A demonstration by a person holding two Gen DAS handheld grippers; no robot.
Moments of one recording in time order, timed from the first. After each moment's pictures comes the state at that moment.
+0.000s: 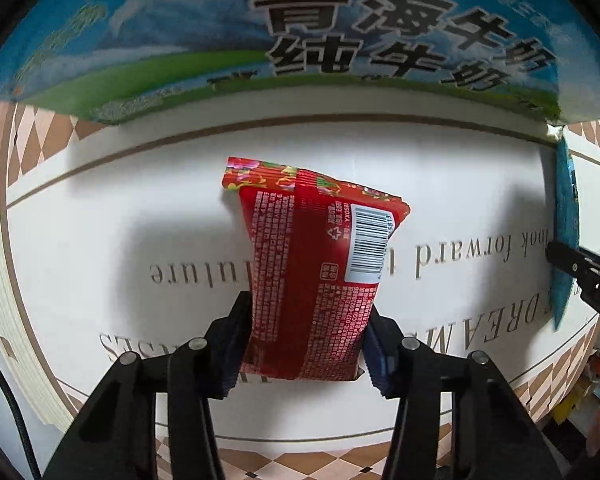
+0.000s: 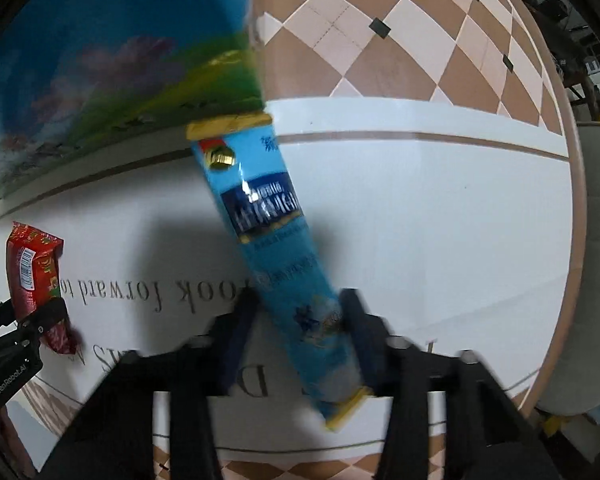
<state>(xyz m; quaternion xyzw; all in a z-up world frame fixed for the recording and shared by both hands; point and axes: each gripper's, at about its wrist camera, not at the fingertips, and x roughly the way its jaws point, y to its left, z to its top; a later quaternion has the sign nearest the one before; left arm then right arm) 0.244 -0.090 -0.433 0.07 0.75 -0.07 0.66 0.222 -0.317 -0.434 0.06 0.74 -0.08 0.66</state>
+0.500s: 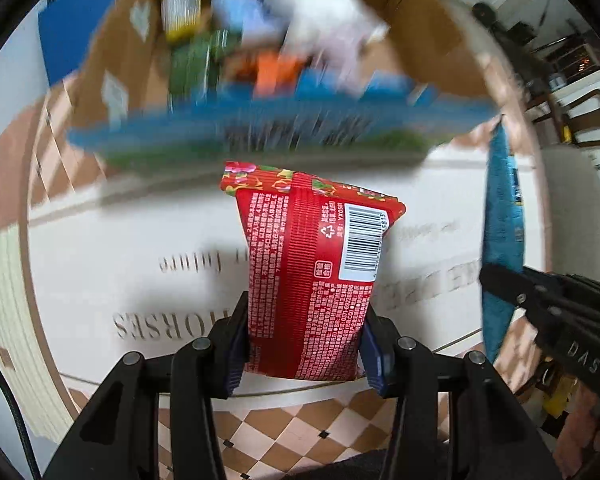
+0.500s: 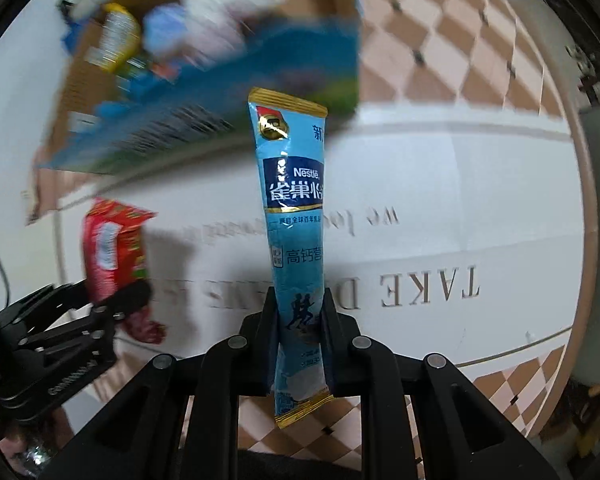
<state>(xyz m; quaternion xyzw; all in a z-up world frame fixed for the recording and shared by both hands) 0.215 -0.118 -0.310 0.03 0.68 -0.14 0.72 0.175 -0.291 -0.330 0.14 0.70 0.01 0.70</state>
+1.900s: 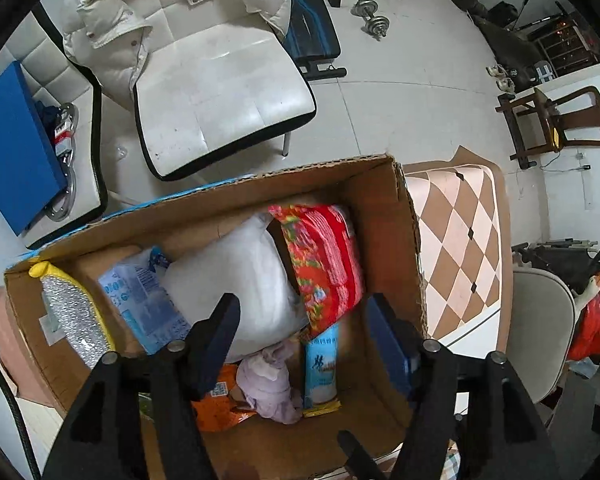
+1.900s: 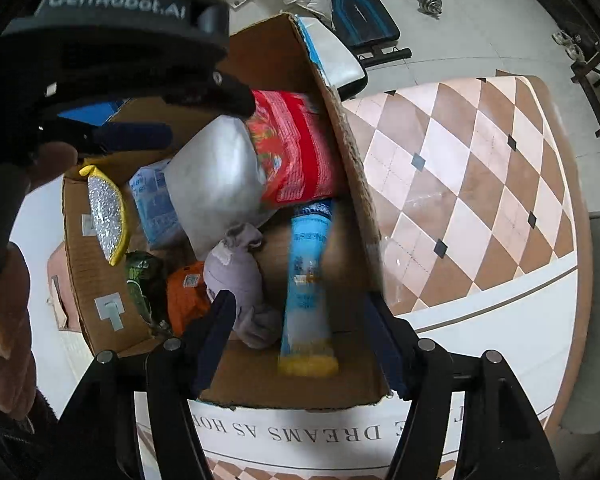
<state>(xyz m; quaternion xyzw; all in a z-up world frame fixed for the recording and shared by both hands) 0.509 -0.252 -0.308 0.07 0.72 -0.19 0.66 0.381 -0.314 -0.324 0.20 0.68 -0.03 0.70</state>
